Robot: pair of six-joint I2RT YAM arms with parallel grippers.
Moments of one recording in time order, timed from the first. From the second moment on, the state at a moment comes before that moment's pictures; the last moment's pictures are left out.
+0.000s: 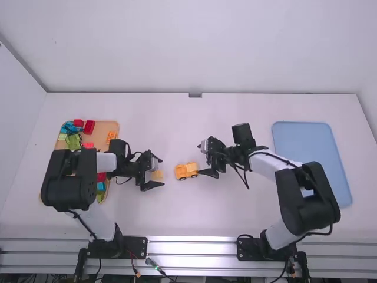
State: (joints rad) left arm 0.12 1.82 0.68 -0.29 1.02 1.43; right arm 0.30 1.71 0.79 -0.07 -0.99 -1.02
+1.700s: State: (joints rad) left arm 0.17 1.93 0.71 -0.25 0.99 1.52; right arm 0.30 1.93 0.79 0.07 -1.10 -1.09
